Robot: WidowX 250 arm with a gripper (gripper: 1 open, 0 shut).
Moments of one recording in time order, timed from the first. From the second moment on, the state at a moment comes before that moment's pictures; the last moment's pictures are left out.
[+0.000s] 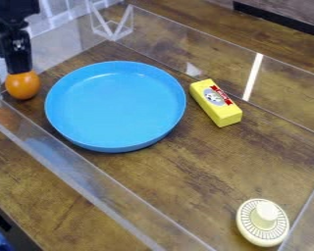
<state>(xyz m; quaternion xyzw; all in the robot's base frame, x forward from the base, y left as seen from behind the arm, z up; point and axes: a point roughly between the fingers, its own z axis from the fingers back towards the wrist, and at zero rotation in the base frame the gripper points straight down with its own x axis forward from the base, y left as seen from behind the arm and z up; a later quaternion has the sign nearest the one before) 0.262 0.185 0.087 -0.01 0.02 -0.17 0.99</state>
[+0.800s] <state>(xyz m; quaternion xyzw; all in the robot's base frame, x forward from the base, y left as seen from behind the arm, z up) 0.273 0.187 0.041 -0.01 0.00 -0.19 0.98</state>
